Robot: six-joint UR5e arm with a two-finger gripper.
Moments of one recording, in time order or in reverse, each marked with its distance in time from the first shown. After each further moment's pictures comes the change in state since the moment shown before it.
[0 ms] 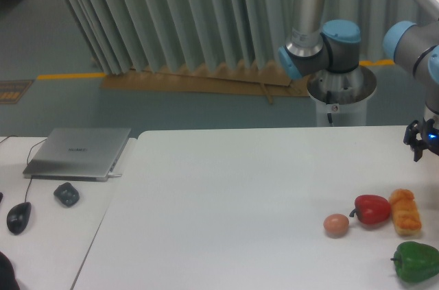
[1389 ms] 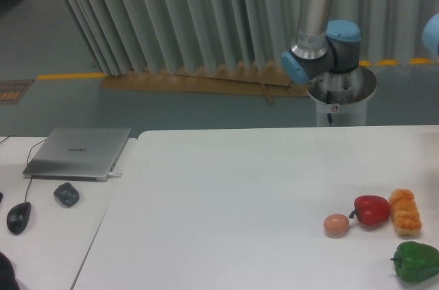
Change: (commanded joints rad) arm 0.187 -0.004 0.012 0.026 -0.084 0.449
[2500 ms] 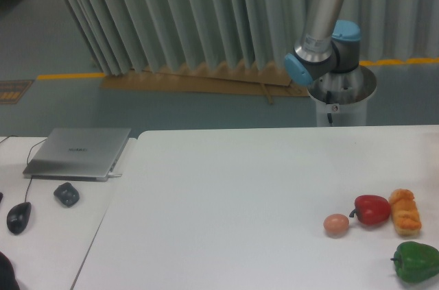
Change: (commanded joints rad) arm 0.057 -0.083 -0.003 0.100 0.006 0.017
